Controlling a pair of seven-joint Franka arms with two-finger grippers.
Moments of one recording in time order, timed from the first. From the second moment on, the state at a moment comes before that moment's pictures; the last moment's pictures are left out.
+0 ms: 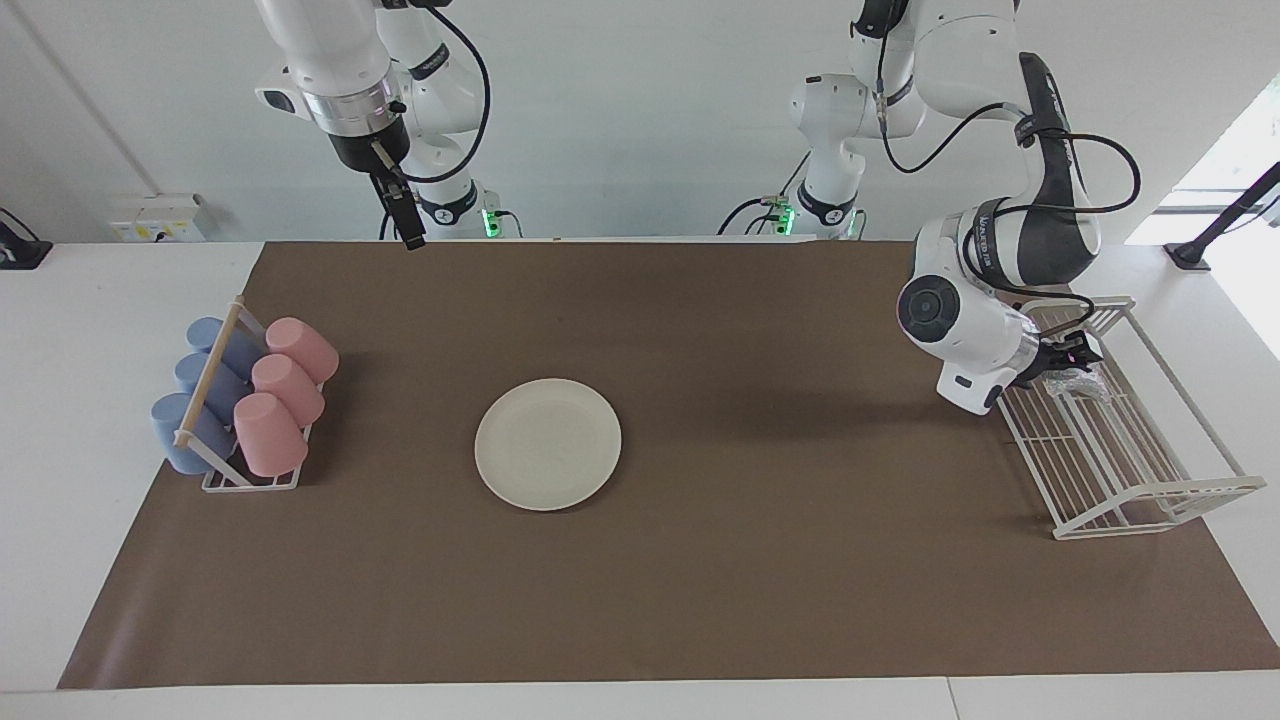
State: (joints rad) left arm -0.19 0.30 0.01 -1.76 0.91 1.67 -0.30; right arm 0.04 -0.12 0.16 -1.65 0.01 1.40 1.33
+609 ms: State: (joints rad) left arm -0.19 0.29 0.01 -1.75 0.90 1.67 -0.30; right arm 0.04 -0.12 0.16 -1.65 0.06 1.40 1.44
